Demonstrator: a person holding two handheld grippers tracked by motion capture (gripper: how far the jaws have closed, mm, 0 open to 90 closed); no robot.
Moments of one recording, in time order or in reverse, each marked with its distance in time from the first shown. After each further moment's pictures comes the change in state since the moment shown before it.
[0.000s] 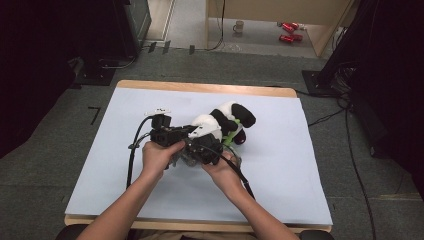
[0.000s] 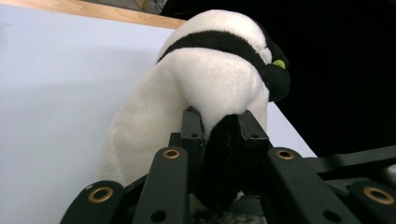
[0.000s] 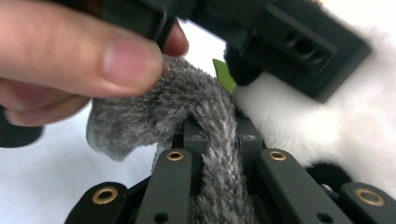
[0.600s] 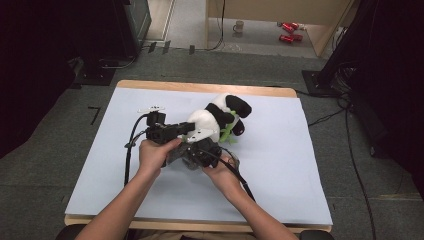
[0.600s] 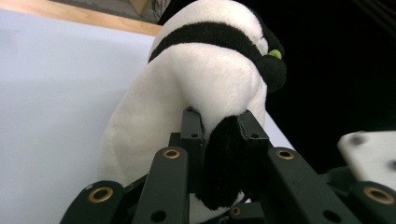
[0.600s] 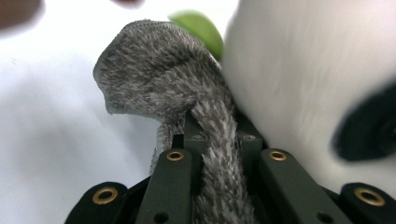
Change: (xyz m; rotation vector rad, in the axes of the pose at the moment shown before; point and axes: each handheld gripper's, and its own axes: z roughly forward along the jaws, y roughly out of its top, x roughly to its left) left arm 0.009 0.008 -0.012 -0.048 -0.028 -0.047; right arm -0.003 -0.017 0.021 0.065 -0.017 -0.010
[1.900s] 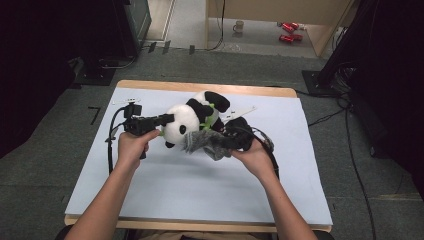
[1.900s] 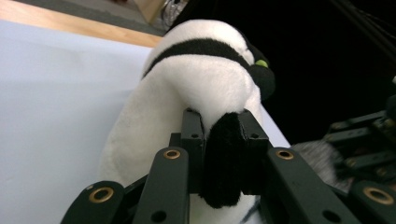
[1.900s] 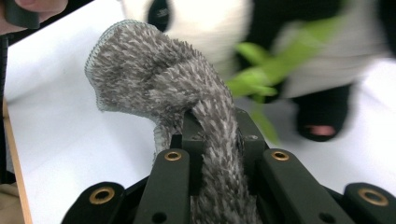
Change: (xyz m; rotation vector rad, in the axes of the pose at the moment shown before) left arm 0.048 0.021 -0.042 -0.028 0.014 -0.049; right arm -0.081 0.010 -0.077 -0.013 0.156 0.068
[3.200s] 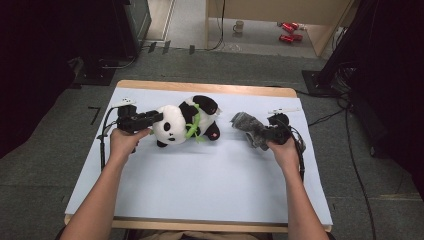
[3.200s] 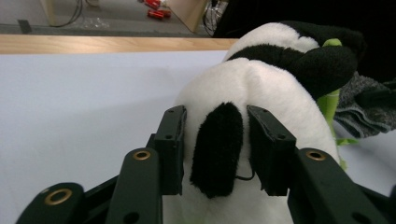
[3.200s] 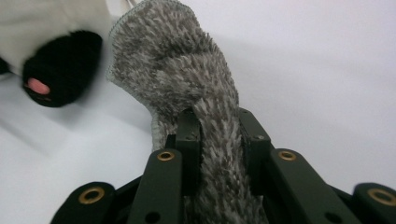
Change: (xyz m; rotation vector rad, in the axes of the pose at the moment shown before) left arm 0.055 -0.001 0.006 -0.022 0.199 0.242; right arm -0.121 -0.072 -0.014 -0.009 -0.323 0.352
